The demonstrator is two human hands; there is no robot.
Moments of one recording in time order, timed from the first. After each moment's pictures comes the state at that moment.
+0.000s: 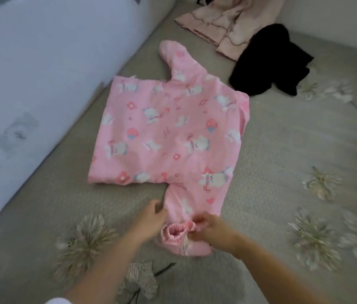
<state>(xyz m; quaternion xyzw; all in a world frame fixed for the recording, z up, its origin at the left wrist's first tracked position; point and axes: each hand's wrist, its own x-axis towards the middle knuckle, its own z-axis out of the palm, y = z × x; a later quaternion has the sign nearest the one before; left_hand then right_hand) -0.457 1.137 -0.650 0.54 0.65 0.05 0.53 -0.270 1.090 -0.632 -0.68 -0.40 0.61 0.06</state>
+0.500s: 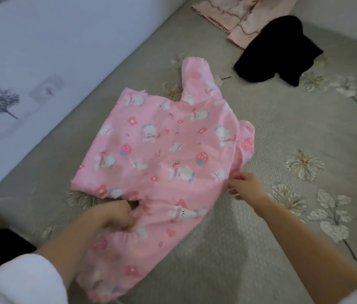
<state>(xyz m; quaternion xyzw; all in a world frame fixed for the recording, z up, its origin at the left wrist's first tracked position) -0.496 1.040 -0.597 0.59 0.60 -0.24 0.48 -0.176 1.048 -0.576 -0.77 -0.35 0.49 0.21</state>
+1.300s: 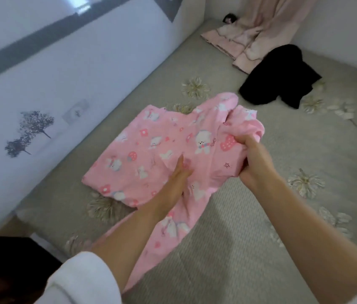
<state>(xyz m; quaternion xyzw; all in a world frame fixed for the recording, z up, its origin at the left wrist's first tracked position) -0.413 1.066 -0.523 0.40 0.53 0.25 0.70 -0.238 1.104 -0.459 -0.61 -0.17 0.58 0.52</state>
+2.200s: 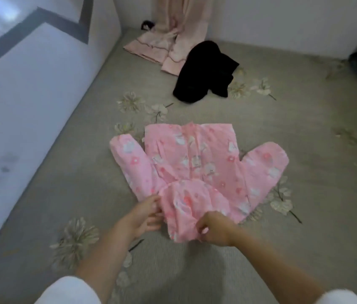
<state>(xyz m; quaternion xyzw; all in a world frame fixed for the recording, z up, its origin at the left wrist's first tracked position) -0.377 1.084 -0.530 0.31 0.55 0.07 0.77 -0.175 0.989 -0.513 -0.65 -0.60 0.46 -0.02</state>
